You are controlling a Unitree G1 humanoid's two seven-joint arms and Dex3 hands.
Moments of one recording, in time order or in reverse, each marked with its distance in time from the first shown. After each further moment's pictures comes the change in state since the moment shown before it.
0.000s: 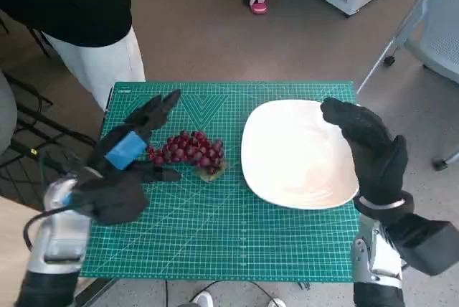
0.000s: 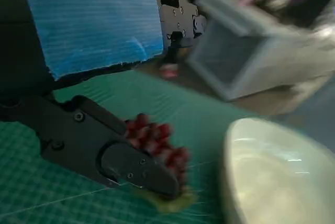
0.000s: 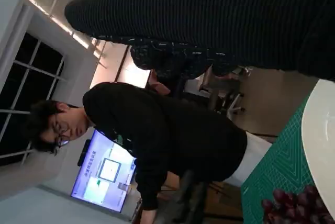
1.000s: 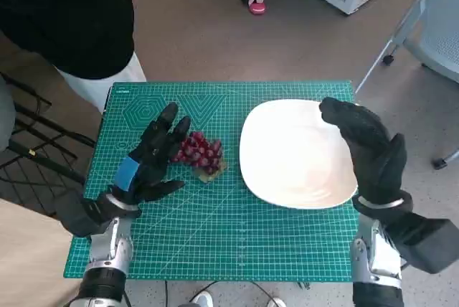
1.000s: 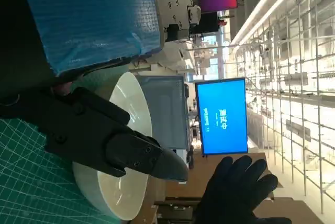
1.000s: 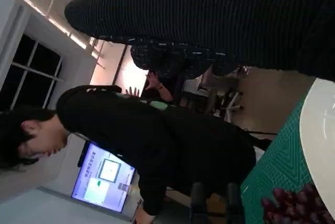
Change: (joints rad) left arm -0.023 -0.292 0.210 0.652 -0.871 -0.601 -0.340; right arm -0.001 0.001 -0.001 -0.005 0.004 0.016 0.005
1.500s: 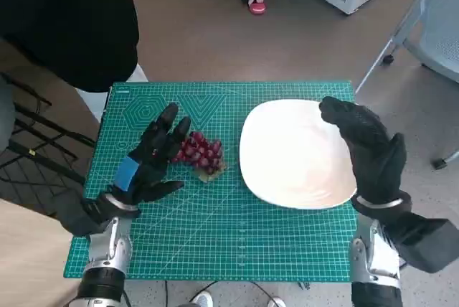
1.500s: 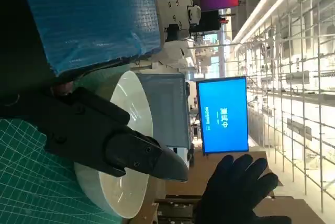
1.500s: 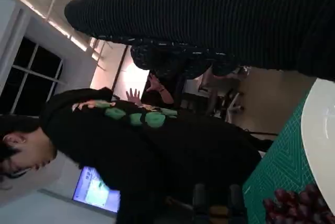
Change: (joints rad) left arm -0.004 0.001 0.003 0.014 -0.007 0.007 -0.014; right arm 0.000 0.005 0.002 0.000 0.000 0.003 -0.008
